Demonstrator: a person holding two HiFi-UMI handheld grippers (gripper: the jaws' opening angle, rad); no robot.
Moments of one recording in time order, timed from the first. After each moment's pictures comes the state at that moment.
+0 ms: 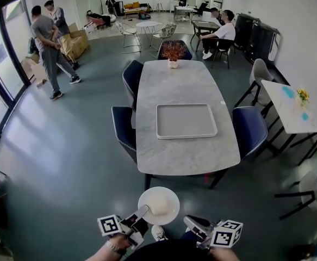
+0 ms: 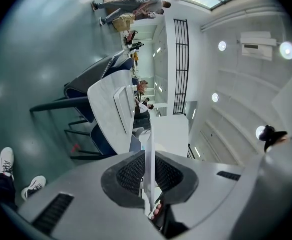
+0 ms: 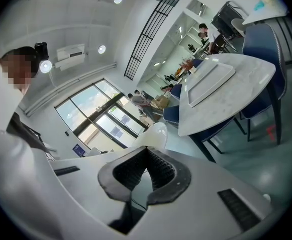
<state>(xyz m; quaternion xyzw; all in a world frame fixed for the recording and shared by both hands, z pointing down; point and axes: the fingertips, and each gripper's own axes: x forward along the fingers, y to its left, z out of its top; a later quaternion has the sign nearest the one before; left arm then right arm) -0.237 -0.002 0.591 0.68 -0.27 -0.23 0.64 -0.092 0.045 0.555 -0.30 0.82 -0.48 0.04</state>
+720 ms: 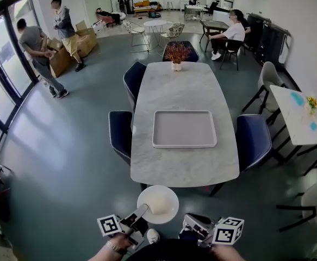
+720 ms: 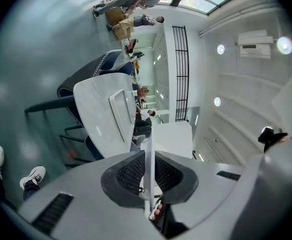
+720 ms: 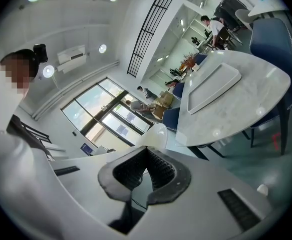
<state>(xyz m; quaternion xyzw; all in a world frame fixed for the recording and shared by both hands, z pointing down) -0.189 -0.060 0.580 0.66 -0.31 -0.26 0.63 -0.038 -0.027 0.545 -0.24 0.83 -0.50 0.04</state>
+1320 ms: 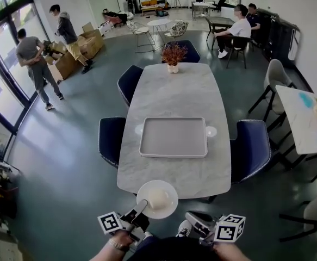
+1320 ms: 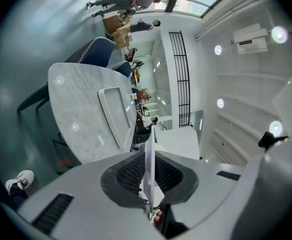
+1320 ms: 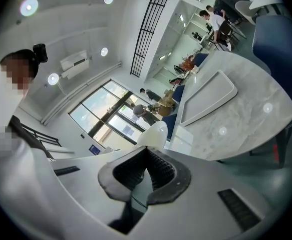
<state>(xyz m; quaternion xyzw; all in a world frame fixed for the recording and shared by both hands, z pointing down) -0.098 -0.140 0.575 0.66 -0.36 -0.27 0.60 0.064 -0.106 0.550 -0.20 0.84 -0.51 0.05</state>
